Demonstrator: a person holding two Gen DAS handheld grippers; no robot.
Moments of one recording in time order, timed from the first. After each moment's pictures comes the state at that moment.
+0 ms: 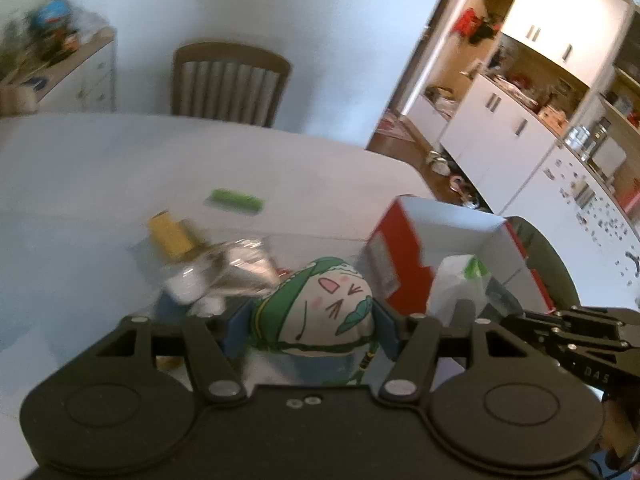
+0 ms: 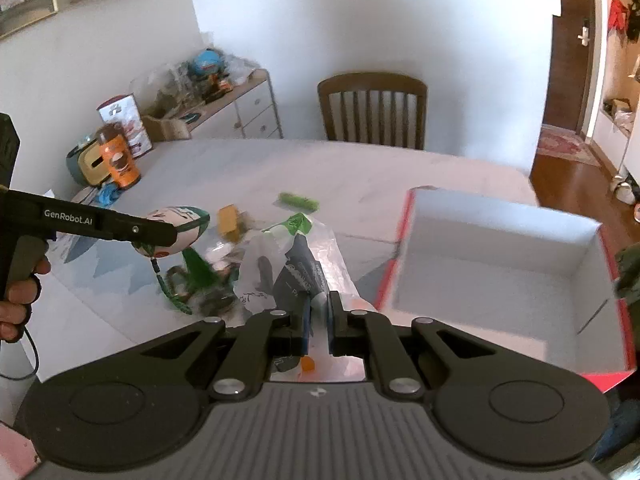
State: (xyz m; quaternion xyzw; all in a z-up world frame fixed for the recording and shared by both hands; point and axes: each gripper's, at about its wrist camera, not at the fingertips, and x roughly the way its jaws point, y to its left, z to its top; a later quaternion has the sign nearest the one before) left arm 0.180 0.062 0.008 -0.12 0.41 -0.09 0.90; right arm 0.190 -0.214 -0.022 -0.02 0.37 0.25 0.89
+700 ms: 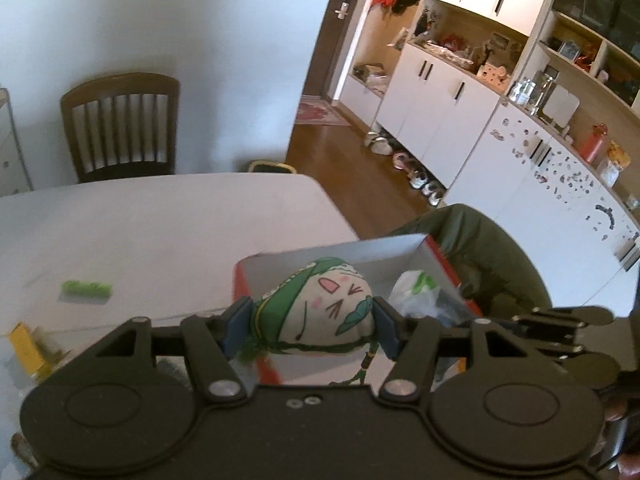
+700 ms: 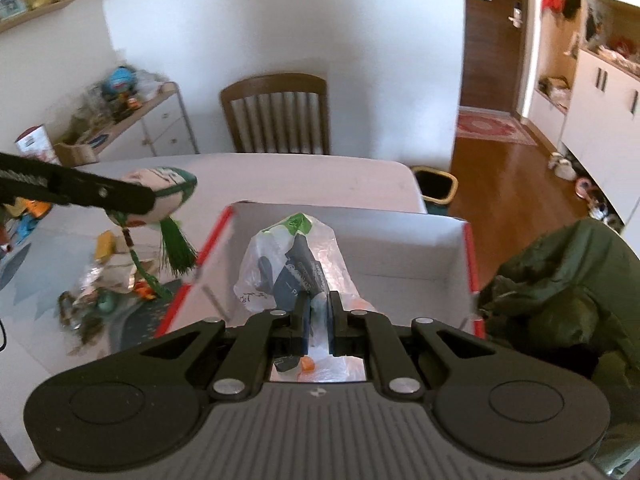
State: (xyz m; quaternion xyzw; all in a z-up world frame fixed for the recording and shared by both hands) left arm 0.286 -0.105 0.029 -0.06 0.40 -0.18 0.90; right arm 0.272 -0.341 -0.035 -0.01 0.38 0.16 0.91
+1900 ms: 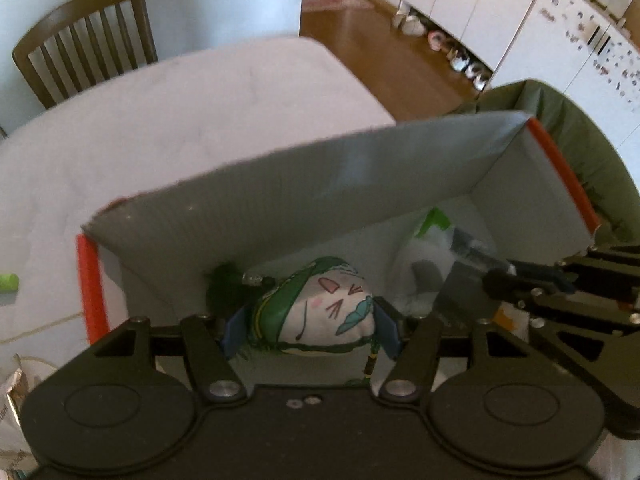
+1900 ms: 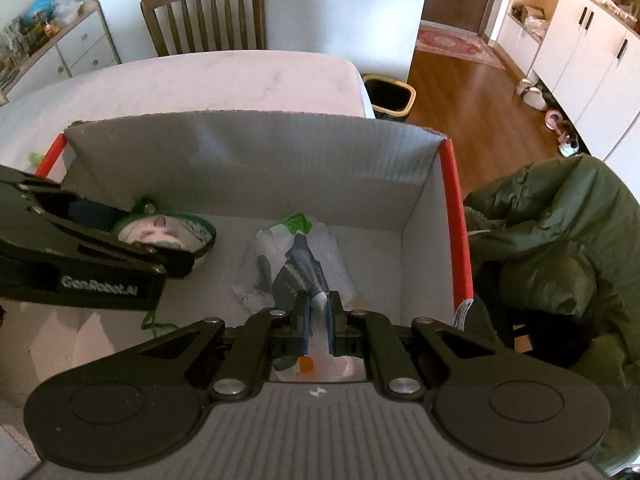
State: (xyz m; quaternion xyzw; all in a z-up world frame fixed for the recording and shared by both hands) left arm 0.396 -0.205 -0.128 0.05 0.56 -0.13 0.82; right arm 0.384 -0.355 -0.146 -0.05 0.51 0.09 0.85
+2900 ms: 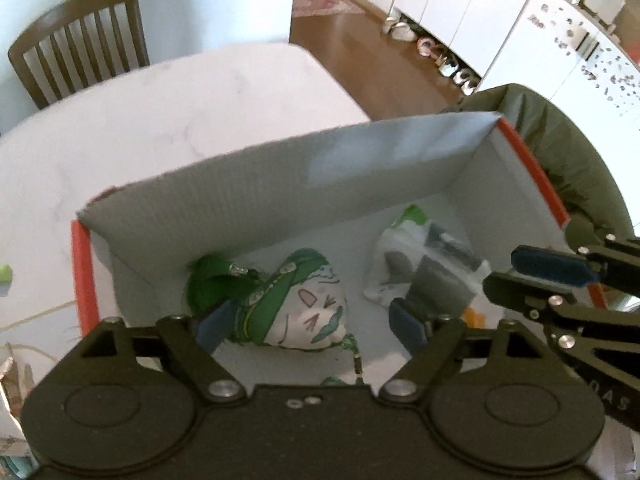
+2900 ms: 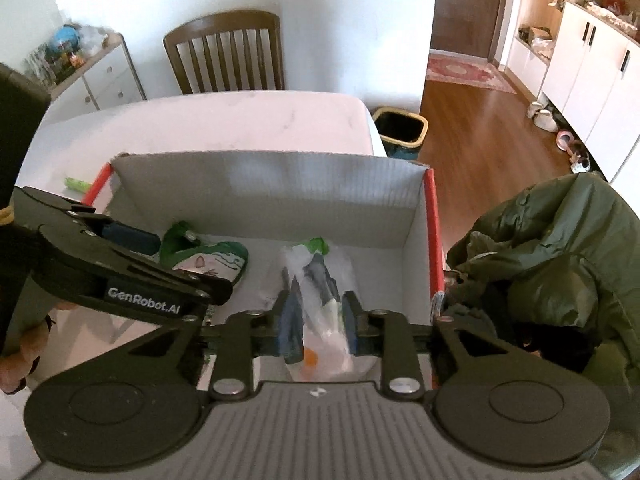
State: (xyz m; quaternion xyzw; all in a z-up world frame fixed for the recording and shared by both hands) left arm 0.367 -0.195 -0.105 0.04 0.54 -0.15 0.83; right arm 0.355 -0.372 -0.109 -0.02 0.46 0.12 0.88
